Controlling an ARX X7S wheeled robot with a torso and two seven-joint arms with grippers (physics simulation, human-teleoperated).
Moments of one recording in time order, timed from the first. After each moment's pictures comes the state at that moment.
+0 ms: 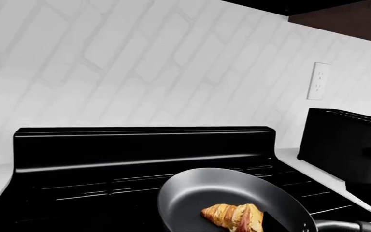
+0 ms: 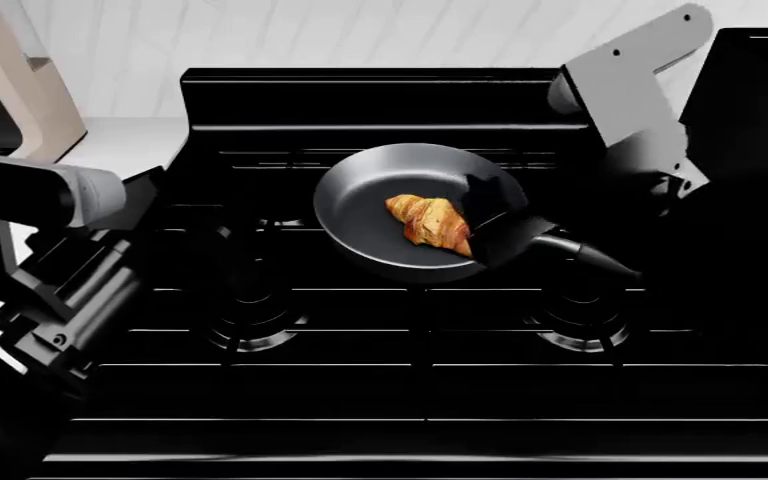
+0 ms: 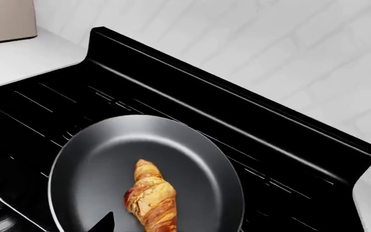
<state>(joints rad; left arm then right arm) -0.59 -0.62 -0.09 0.68 -1.33 -0.94 -0.45 1.35 0.74 -0.67 -0.31 1.52 1.12 0.62</state>
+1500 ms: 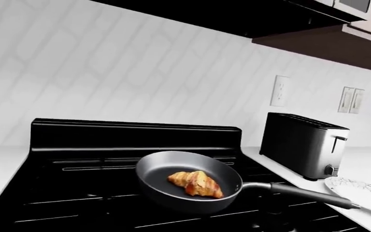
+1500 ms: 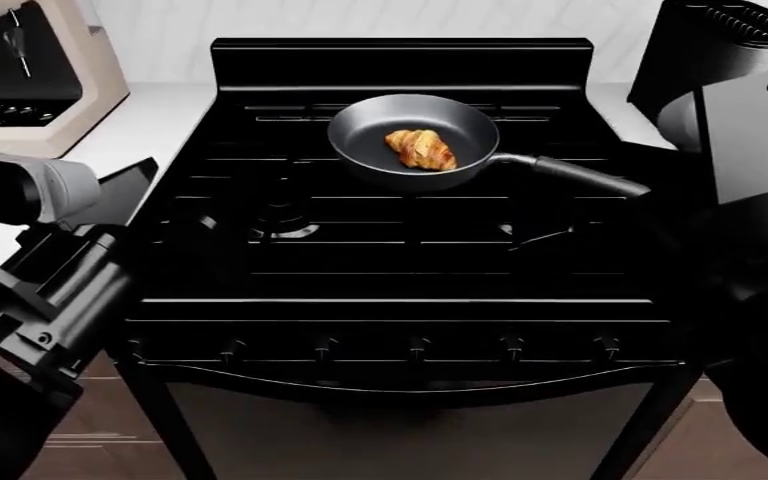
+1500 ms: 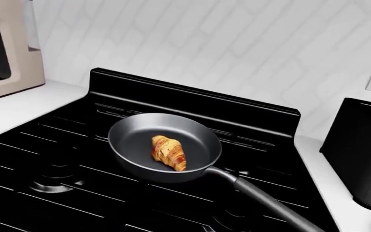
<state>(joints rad) -0.57 -0.63 -0.11 0.69 -1.35 -0.89 -0.45 1.14 0.90 -0.49 -0.62 1.74 0.91 0.99</state>
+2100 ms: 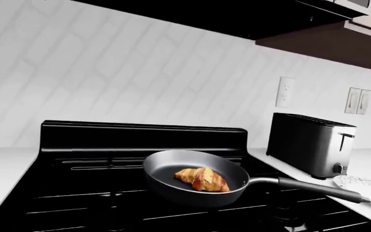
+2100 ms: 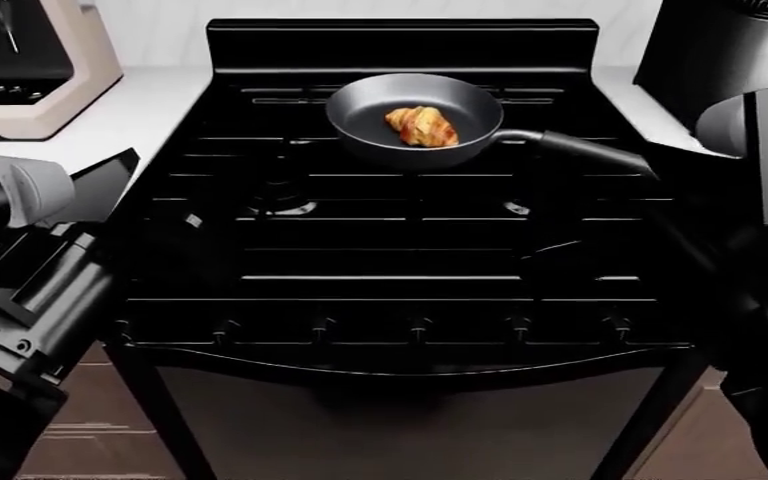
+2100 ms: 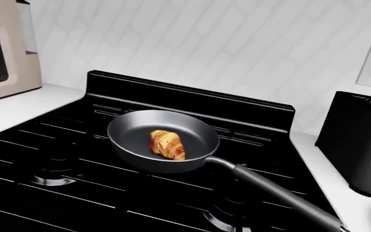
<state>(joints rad) -0.56 -0.65 -0.13 0.73 -1.36 -0.87 -0.48 1.12 0.95 -0.45 -0.71 1.82 0.86 1.08</state>
